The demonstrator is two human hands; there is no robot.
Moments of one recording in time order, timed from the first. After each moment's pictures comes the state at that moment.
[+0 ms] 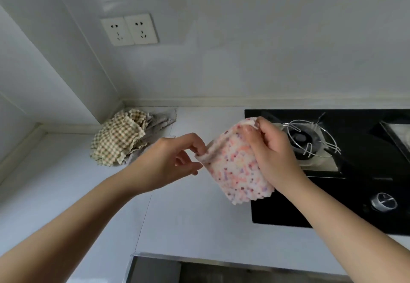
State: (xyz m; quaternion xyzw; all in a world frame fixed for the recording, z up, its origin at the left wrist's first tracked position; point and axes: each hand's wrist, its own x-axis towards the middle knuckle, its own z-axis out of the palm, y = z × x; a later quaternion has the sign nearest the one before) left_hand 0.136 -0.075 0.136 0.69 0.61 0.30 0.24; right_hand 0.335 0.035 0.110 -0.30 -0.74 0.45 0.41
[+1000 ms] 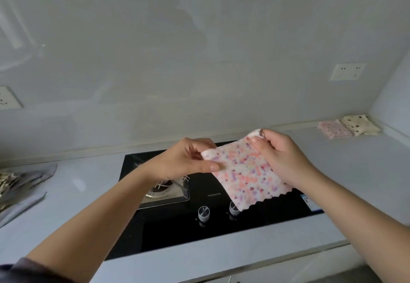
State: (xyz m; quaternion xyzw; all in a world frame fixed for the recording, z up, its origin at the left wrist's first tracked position) left_hand 0.527 0.096 0.218 0.71 0.35 0.37 0.48; right_hand 0.765 0.127 0.223 -0.42 -0.77 0.31 0.38
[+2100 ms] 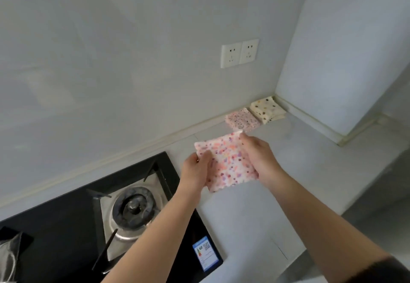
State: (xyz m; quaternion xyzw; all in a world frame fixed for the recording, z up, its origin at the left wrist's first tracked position) left_hand 0.932 0.400 0.118 0.38 0.60 0.41 0.57; right_hand 1.079 0.405 0.146 -0.68 -0.39 0.45 0.42
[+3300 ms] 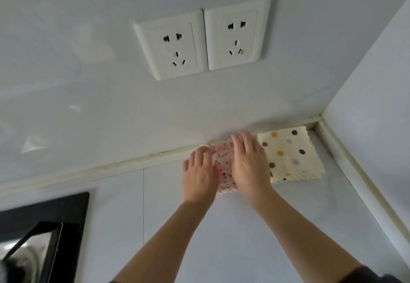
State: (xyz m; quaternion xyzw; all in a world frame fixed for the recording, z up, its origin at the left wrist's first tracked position) left_hand 1.143 0.734 -0.070 0.64 0.73 0.22 0.01; right_hand 1.265 0.783 -0.064 -0.56 -0.79 -0.05 0.26
